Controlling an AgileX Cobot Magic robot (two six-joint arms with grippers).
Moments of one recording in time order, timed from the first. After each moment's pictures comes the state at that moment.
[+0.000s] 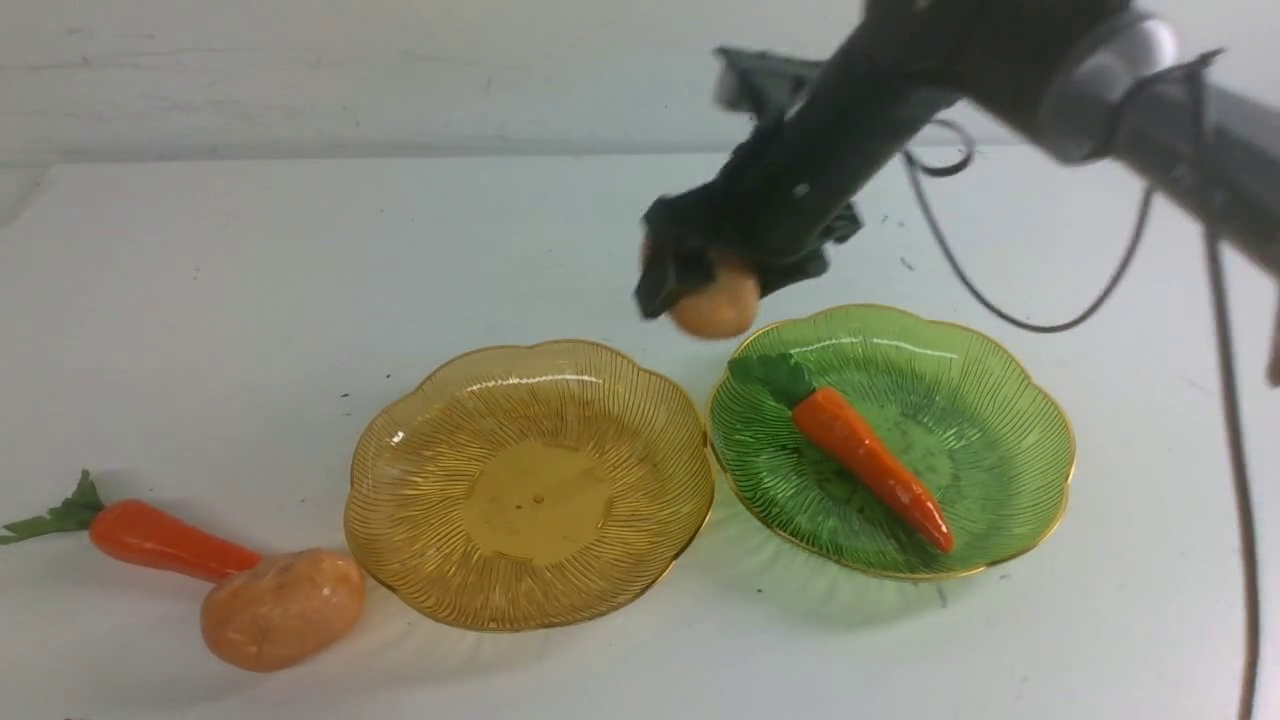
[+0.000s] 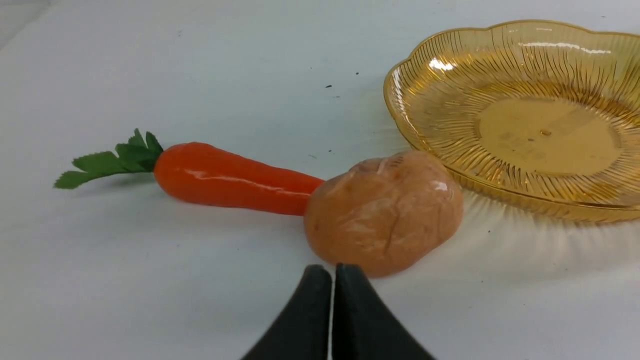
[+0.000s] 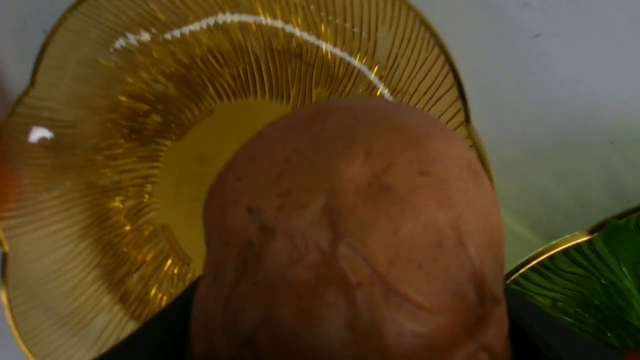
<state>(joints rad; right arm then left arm) 0.57 2.22 -2.11 0.25 1.25 -0.08 -0.05 -0.01 0.03 -0.04 0.38 0.03</state>
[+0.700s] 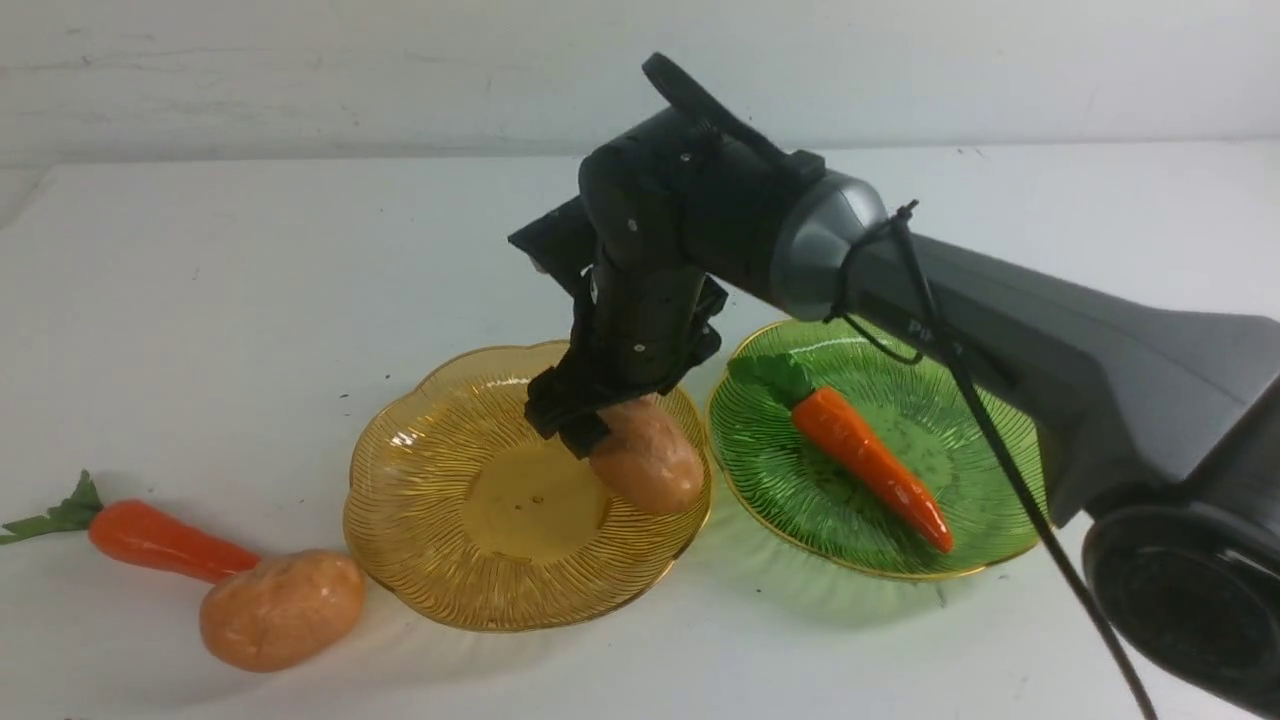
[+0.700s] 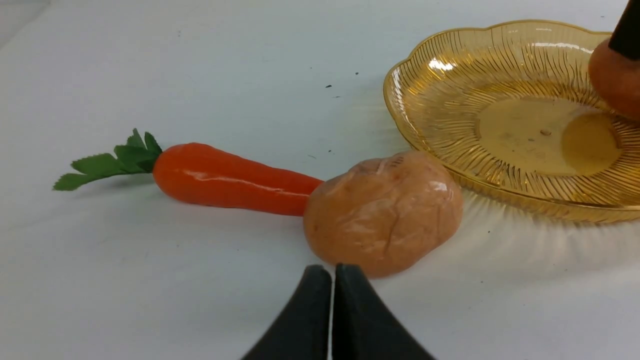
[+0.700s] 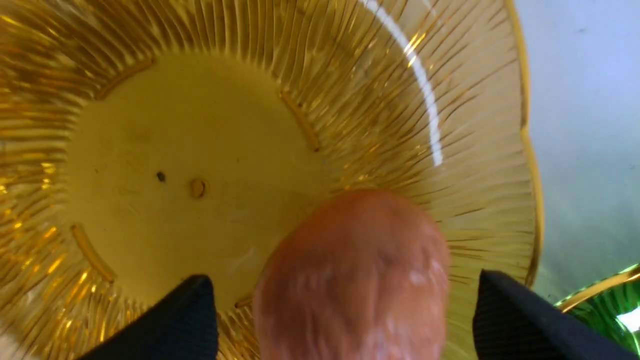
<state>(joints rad) 0.73 2.32 -2.16 -0.05 1.24 0.01 -0.05 -0.01 0.03 -0.04 0.38 0.03</state>
